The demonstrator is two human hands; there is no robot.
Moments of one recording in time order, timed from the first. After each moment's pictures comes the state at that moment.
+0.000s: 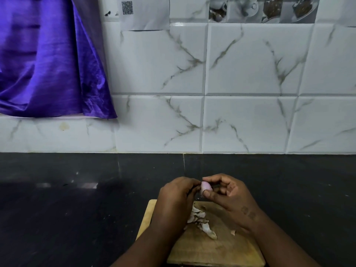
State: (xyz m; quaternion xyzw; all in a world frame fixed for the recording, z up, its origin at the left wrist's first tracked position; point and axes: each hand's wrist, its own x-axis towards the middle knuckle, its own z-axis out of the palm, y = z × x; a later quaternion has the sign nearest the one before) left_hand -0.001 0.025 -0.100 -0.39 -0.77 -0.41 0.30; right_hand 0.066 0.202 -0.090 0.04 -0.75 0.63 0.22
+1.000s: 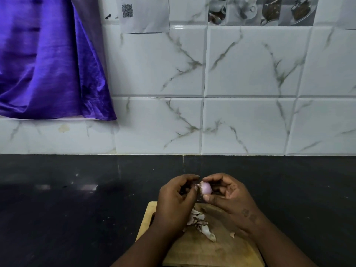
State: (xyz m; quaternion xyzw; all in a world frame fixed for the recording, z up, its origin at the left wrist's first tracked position) left_hand 0.002 0.029 -0.101 -0.31 -0.72 -0.60 0.15; right_hand 0.064 0.207 -0.094 0.09 -0.72 0.65 0.24
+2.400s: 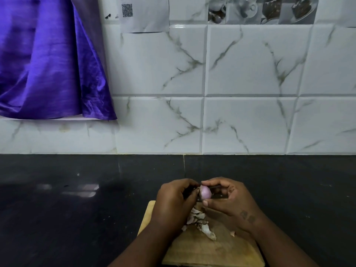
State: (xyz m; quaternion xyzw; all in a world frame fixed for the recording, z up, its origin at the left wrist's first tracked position) left_hand -0.002 0.025 -0.100 -0.34 -0.77 -0.51 0.18; right_hand 0.068 0.207 -0.091 0.06 -0.77 0.58 0.24
